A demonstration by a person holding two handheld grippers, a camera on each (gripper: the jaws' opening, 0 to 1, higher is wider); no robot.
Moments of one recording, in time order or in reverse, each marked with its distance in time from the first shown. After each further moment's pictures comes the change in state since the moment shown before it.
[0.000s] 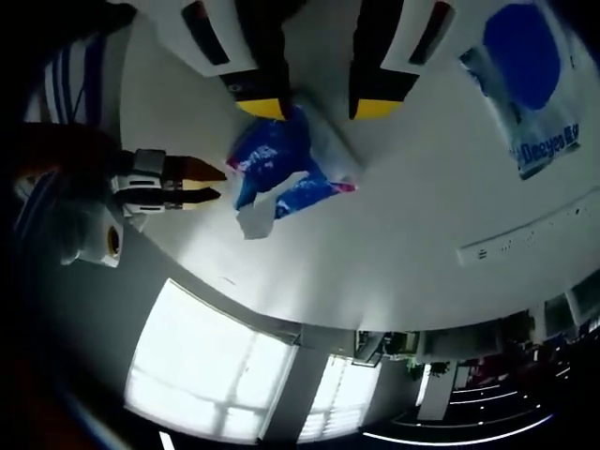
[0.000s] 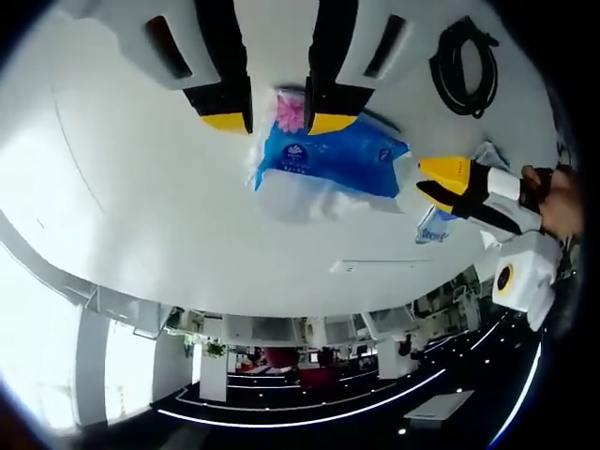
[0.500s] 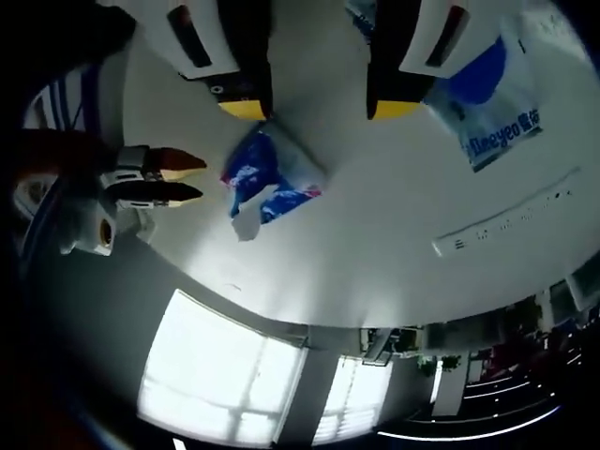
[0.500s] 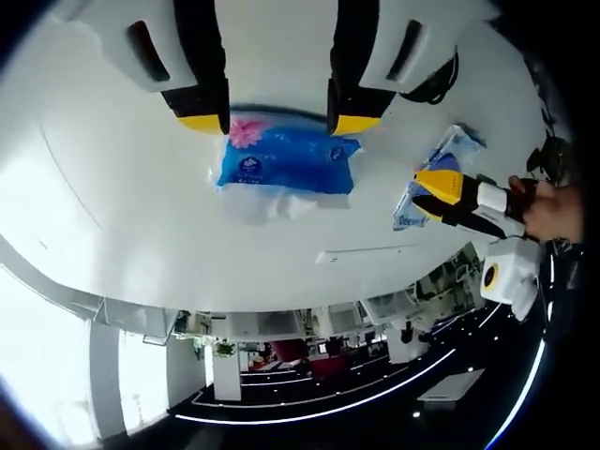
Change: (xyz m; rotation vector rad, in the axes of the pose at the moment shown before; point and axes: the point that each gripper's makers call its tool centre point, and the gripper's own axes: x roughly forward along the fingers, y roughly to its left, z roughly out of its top) left arm -0.040 0.042 -0.002 0.082 0.038 -0.016; right arm -0.025 0.040 -0.004 0.096 -0.032 0.005
